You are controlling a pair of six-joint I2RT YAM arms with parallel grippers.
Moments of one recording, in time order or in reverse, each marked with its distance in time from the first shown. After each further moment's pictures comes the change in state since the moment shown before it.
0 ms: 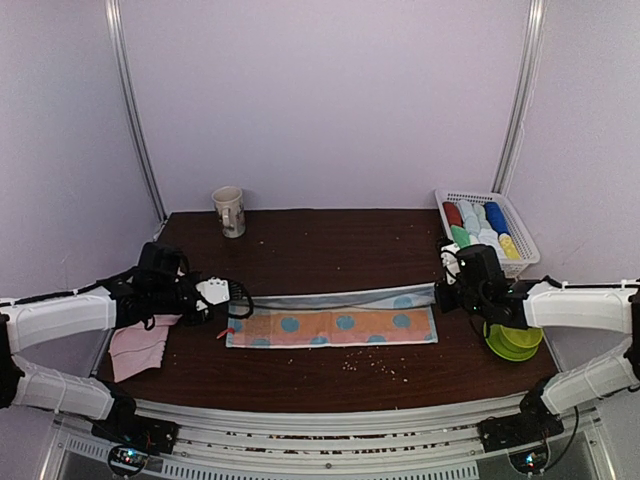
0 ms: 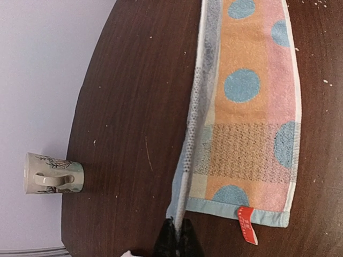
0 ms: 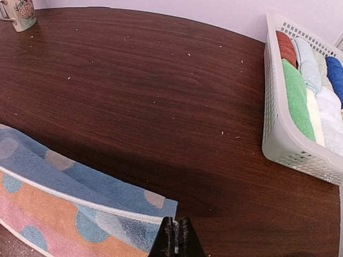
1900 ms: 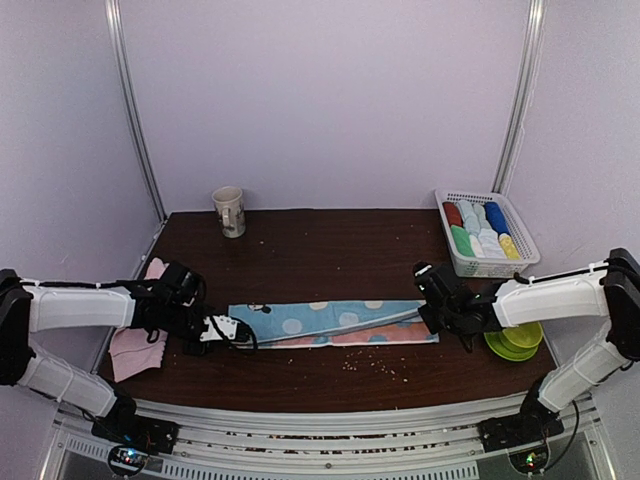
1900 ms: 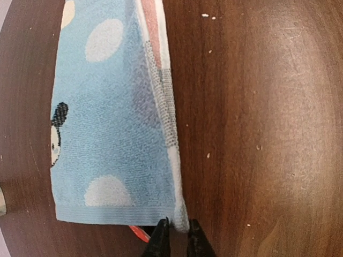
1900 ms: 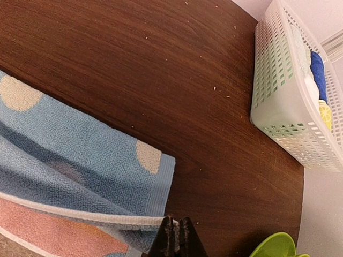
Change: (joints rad) left arm -0.050 0.149 -0.008 -0.228 0.085 0.110; right arm 0.201 0.185 0.098 -0.237 0.332 0.005
